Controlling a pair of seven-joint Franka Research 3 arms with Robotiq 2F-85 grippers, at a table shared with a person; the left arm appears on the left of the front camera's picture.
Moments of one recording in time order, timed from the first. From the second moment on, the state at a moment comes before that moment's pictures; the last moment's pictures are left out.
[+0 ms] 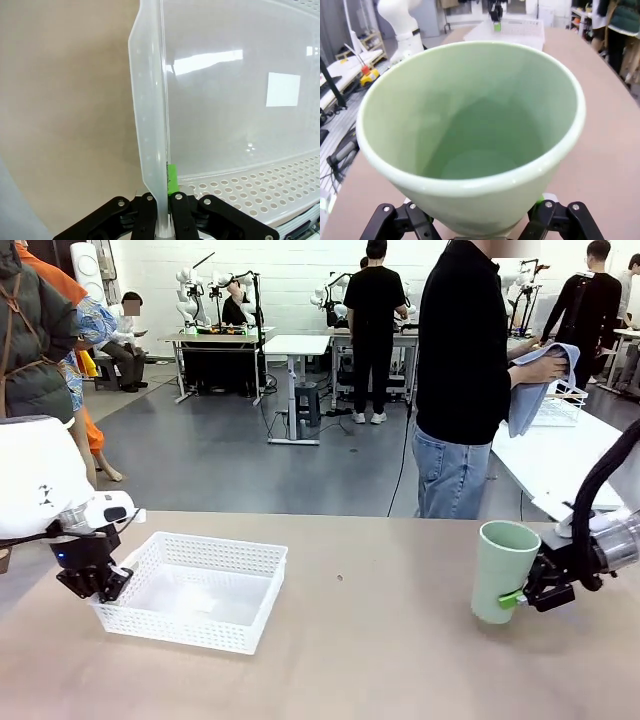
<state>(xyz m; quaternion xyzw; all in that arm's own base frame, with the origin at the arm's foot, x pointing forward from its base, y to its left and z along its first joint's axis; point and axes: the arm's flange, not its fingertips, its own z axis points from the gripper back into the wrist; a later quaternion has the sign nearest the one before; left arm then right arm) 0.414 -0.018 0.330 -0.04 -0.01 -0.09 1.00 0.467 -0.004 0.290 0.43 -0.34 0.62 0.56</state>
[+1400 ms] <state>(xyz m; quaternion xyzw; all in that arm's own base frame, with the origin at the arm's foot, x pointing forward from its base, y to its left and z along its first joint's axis) 0.354 -0.230 0.350 0.00 -0.07 -0.01 1.00 0.376 -0.024 0.468 0.36 -0.41 0.58 0.60</state>
